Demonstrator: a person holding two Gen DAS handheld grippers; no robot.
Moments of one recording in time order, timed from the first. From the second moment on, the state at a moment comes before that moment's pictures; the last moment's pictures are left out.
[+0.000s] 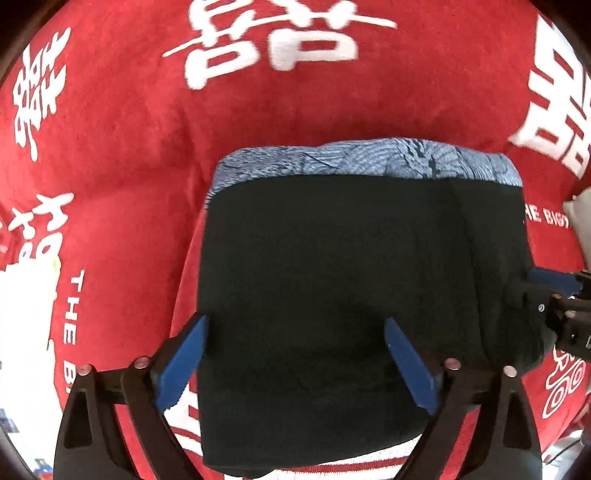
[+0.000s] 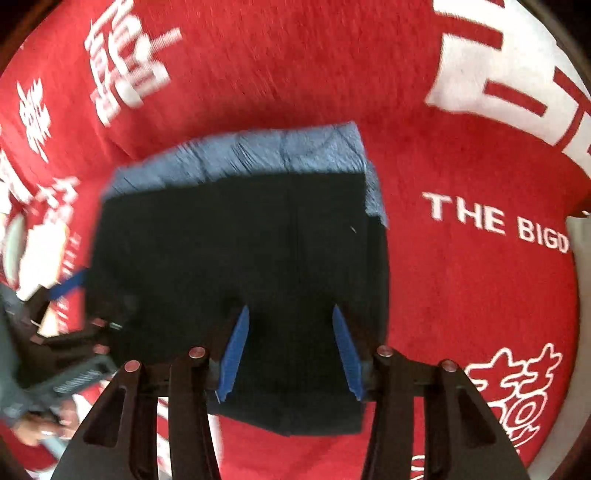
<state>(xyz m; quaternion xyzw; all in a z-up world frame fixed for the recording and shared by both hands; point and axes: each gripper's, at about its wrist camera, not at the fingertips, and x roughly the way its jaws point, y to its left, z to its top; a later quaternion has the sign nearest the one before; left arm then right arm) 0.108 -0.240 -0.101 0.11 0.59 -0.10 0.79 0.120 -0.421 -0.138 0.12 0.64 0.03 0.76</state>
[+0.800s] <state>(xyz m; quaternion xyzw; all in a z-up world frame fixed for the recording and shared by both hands) 0.117 -0.200 -0.086 0.10 0.60 -0.08 0.79 0.073 -0.427 -0.130 0.15 0.63 0.00 0.76</state>
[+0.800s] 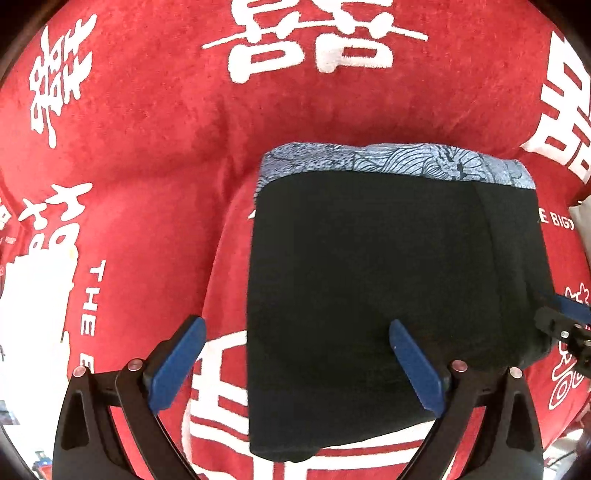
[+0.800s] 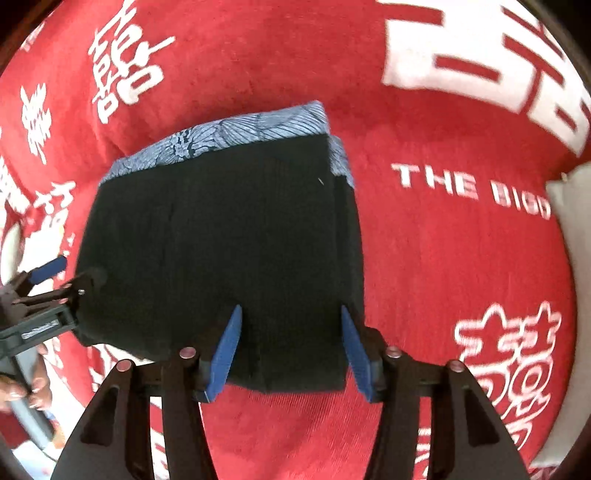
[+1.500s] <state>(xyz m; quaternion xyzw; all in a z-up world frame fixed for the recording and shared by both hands) 0.126 -0.176 -0.112 0.07 0.62 -0.10 0.77 0.029 -0.436 -0.134 0.21 0.66 -0.04 0.72</state>
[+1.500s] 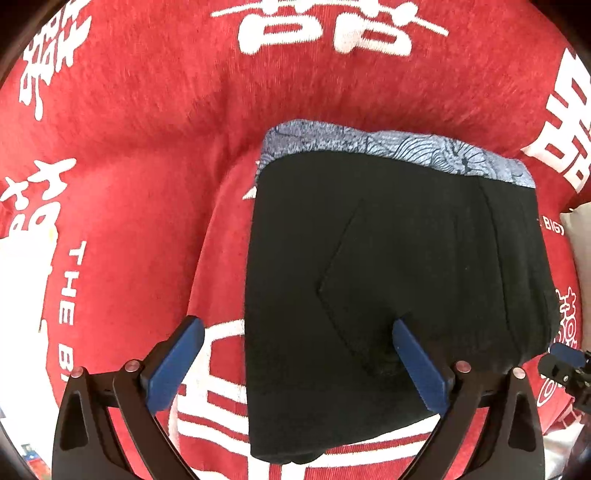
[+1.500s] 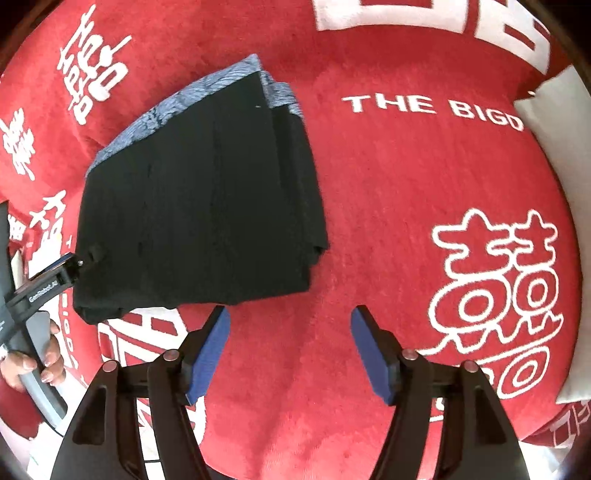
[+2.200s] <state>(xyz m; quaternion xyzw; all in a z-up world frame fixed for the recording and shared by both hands) 0.167 -0.157 -0.110 0.05 0.63 -0.11 0.77 0.070 -0.480 -0.113 0.24 0.63 -0.03 0.74</state>
